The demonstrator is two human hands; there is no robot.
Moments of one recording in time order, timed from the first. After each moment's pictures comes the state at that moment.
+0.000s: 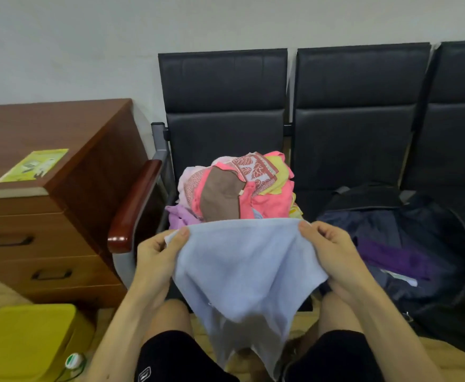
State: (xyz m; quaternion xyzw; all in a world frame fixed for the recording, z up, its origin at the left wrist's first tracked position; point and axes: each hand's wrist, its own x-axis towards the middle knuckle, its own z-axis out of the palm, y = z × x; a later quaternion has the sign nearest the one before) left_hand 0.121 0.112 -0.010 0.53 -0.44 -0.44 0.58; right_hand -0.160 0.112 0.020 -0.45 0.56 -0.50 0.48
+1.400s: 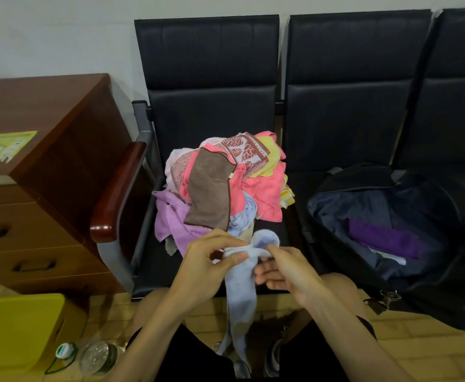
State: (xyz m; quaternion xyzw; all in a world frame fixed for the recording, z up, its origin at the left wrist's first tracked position) left_hand 0.057 0.116 -0.026 0.46 -0.69 -0.34 0.44; right_hand -0.125 0.111 -0.031 -0.33 0.64 -0.30 0.62
